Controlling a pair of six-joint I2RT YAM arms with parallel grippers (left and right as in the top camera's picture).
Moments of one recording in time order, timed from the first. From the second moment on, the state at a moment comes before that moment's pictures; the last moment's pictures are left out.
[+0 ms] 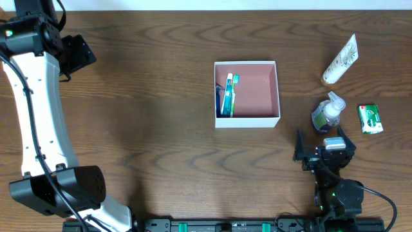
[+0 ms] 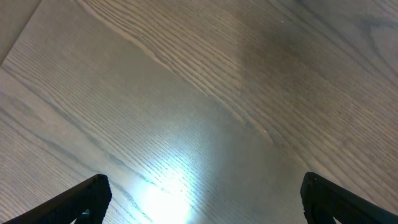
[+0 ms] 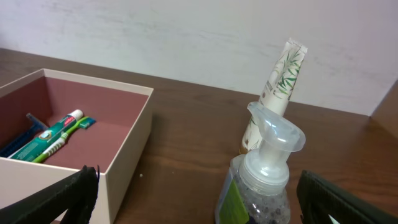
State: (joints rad) left arm 0.23 1.79 2.02 -1.39 -0.22 -0.33; right arm 0.06 0.01 0.01 -0.07 0.02 -0.12
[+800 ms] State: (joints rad) left arm 0.23 1.79 2.02 -1.39 -0.22 -0.33; right arm 0.06 0.01 0.04 0.74 0.11 -0.29
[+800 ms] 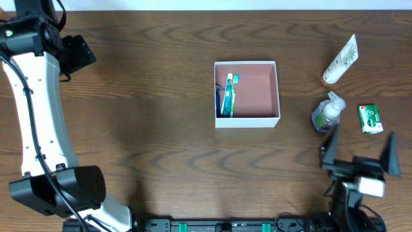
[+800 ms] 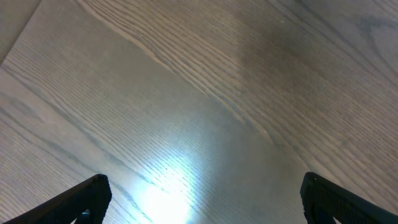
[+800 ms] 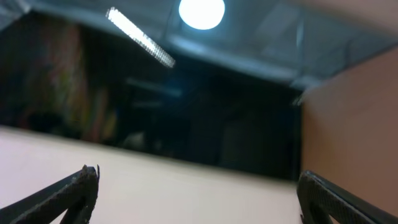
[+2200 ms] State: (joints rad) left arm 0.23 1.79 2.02 -1.39 -0.22 -0.33; right arm -0.30 1.42 2.02 -1.28 -0.11 -0.36
